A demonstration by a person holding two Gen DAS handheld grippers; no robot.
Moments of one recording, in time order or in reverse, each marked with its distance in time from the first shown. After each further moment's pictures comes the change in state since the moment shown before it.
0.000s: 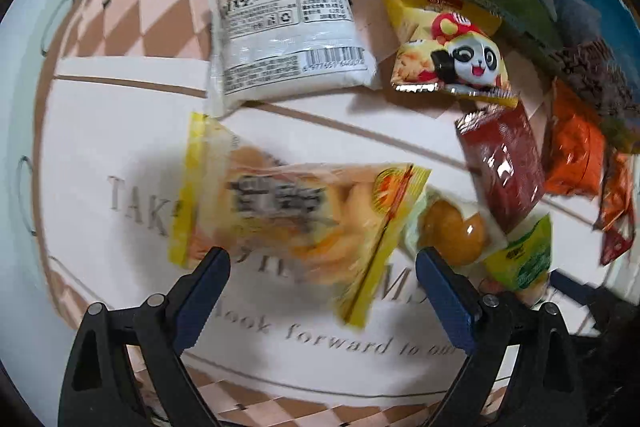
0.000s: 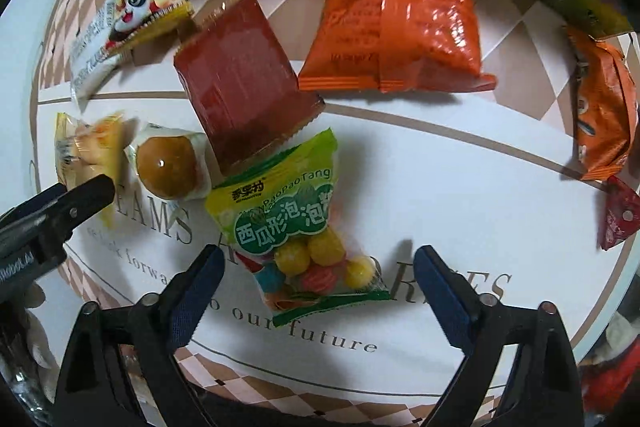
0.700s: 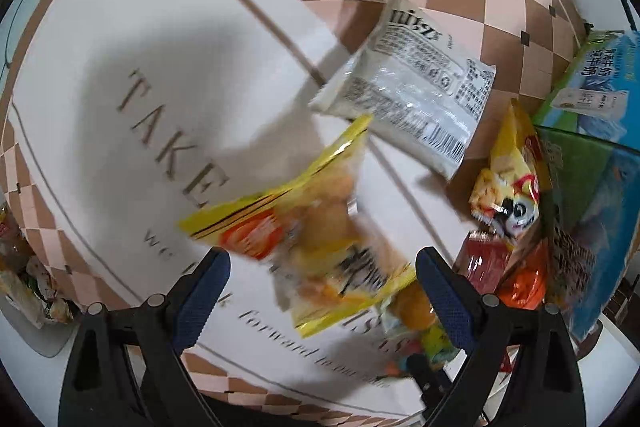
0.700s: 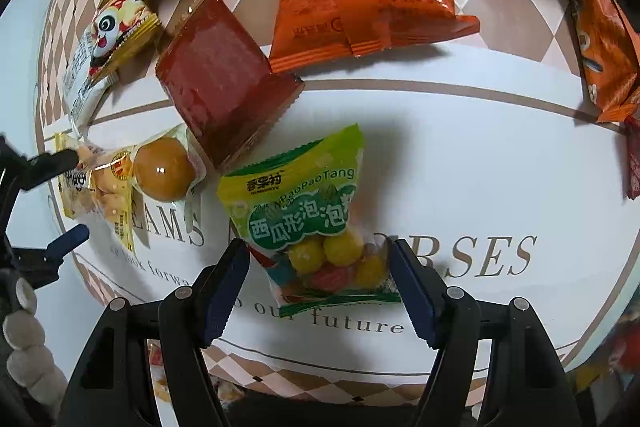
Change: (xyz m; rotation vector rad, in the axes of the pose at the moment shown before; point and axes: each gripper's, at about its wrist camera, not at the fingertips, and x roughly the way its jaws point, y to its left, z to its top) left arm 0.017 0.081 0.004 -0.564 0.127 -0.205; right arm 0.012 -0.020 -0.016 0.166 0.057 0.100
